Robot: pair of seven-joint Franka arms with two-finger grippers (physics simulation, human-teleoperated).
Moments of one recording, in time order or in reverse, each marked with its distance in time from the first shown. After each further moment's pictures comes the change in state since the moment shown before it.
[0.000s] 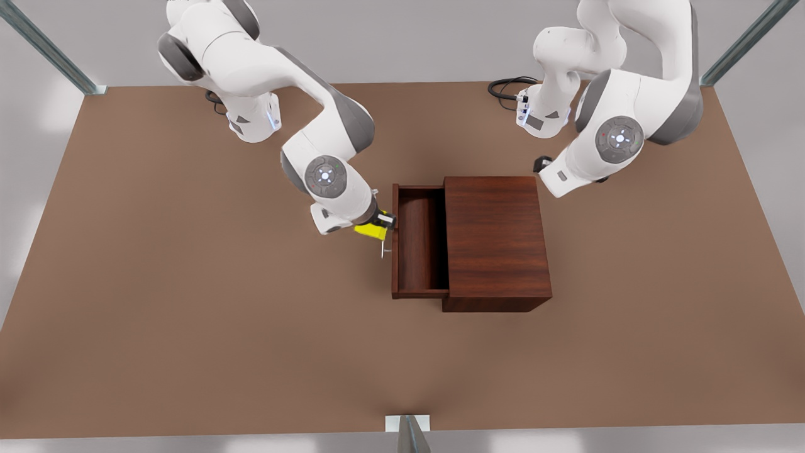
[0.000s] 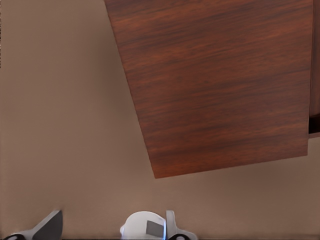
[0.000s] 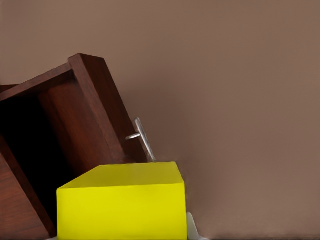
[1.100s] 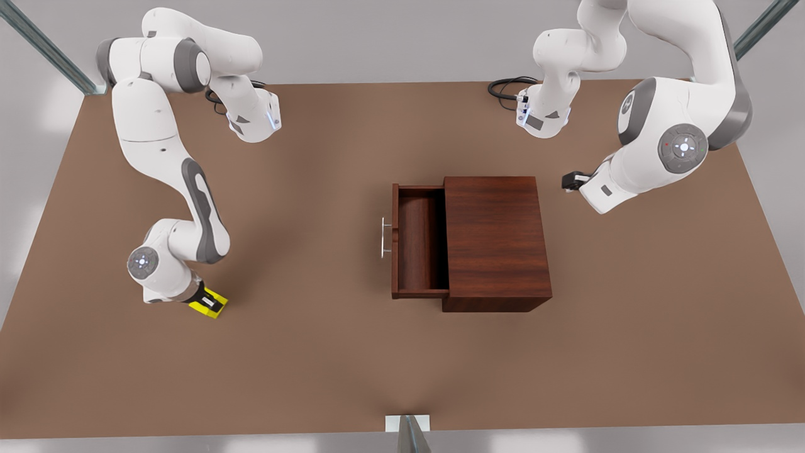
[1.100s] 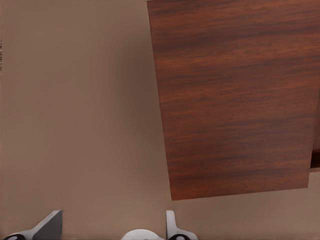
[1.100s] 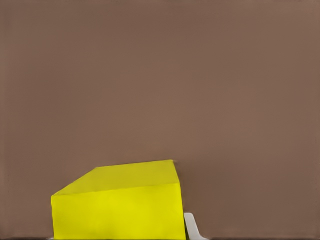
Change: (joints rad) left arm 0.113 0.062 0.001 0.120 -0.025 0.021 0.030; right arm -0.454 0.065 -0.330 -0.626 -0.025 0.781 -0.620
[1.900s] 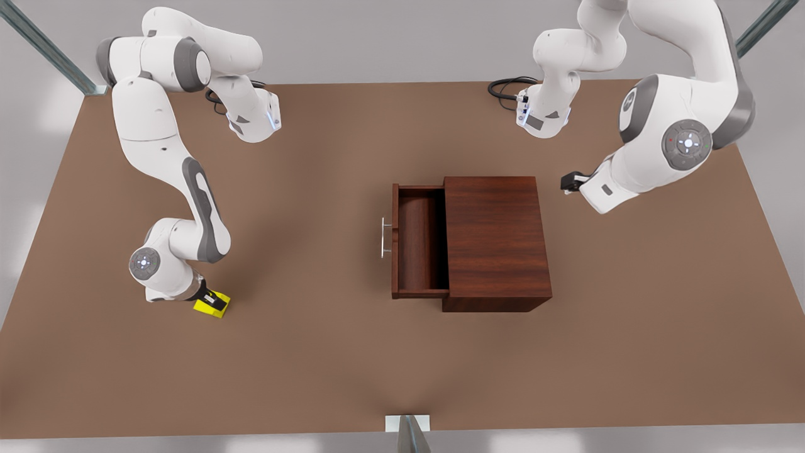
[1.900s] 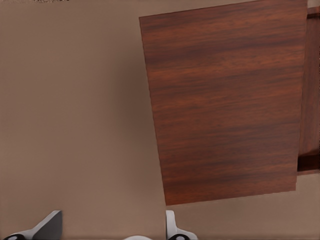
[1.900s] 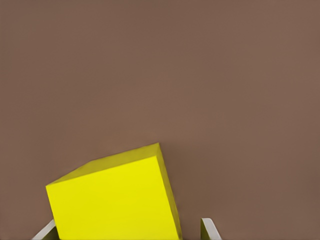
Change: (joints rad) left arm -0.008 0.015 -0.003 0.048 -0.016 0.003 0.004; right arm 0.003 0.011 0.000 -0.005 -0.009 -0.026 0.007
